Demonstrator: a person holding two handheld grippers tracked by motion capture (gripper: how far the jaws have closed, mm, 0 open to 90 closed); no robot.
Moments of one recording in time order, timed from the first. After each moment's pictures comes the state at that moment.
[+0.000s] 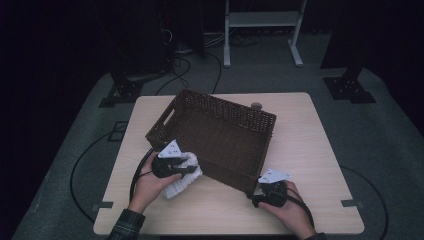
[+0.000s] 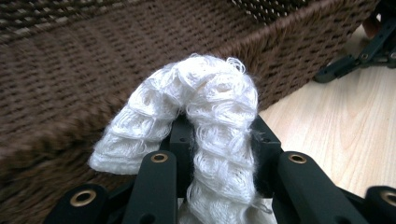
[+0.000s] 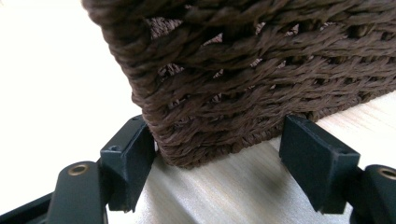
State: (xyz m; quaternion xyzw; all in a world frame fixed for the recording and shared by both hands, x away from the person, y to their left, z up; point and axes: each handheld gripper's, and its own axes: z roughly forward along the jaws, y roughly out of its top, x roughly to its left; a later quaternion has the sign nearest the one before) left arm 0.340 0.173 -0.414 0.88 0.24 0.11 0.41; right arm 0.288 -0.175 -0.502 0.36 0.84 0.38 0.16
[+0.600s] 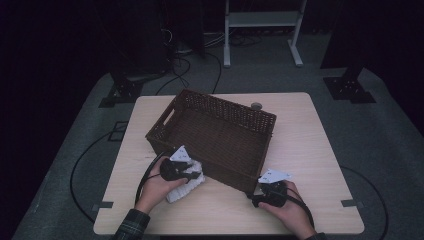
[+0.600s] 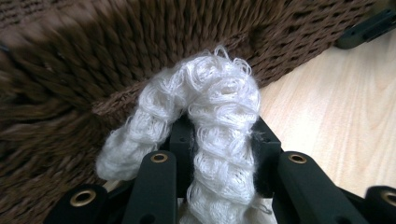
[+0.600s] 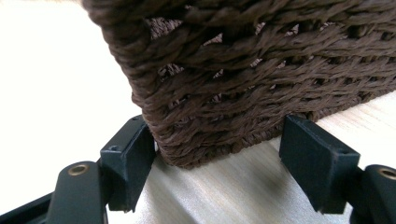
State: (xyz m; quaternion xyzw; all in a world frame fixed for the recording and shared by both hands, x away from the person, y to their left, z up) left arm 0.348 0.159 -0.445 0.90 0.24 0.09 0.36; right arm 0.288 -0.175 -0.502 0.36 0.84 0.38 0.16
